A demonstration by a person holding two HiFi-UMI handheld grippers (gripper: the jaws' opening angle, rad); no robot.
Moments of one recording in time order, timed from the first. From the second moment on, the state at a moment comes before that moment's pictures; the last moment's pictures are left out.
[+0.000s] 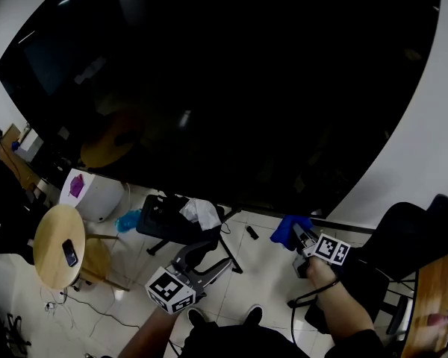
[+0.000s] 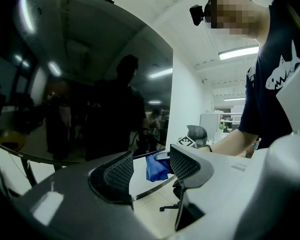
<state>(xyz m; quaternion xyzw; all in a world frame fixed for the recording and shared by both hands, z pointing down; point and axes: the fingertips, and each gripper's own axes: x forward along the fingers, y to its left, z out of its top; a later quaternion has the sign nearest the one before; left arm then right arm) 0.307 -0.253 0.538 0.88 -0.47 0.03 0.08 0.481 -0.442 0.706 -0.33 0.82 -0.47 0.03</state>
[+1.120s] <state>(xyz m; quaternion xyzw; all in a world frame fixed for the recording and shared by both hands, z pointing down) -0.037 -0.130 0.538 0.84 -0.53 0.00 0.09 0.171 -0.391 0.702 -0.34 0.83 -0.43 0.02</state>
